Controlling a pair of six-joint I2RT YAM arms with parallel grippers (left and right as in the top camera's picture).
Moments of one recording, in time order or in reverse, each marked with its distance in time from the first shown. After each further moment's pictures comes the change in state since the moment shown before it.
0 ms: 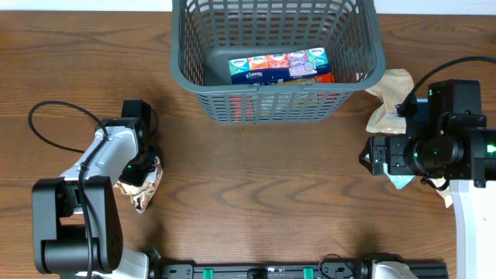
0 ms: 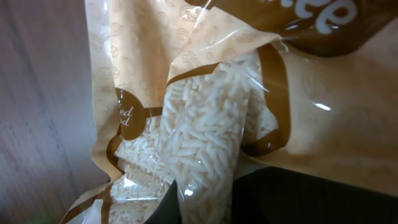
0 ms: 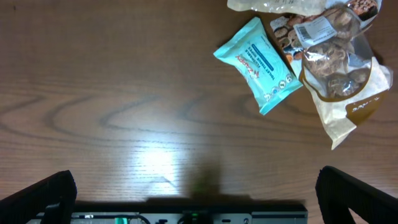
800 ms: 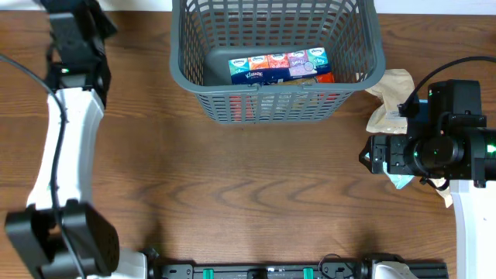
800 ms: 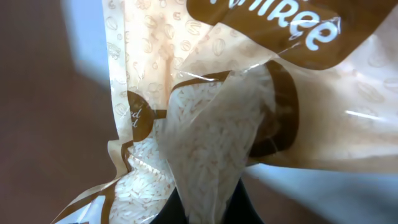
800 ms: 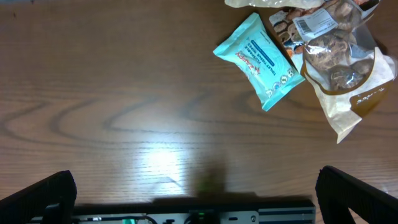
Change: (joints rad) left arm 0.077 -0.047 0.576 0.702 0.032 0.839; right arm 0.000 0.000 0.000 0.001 0.000 0.050
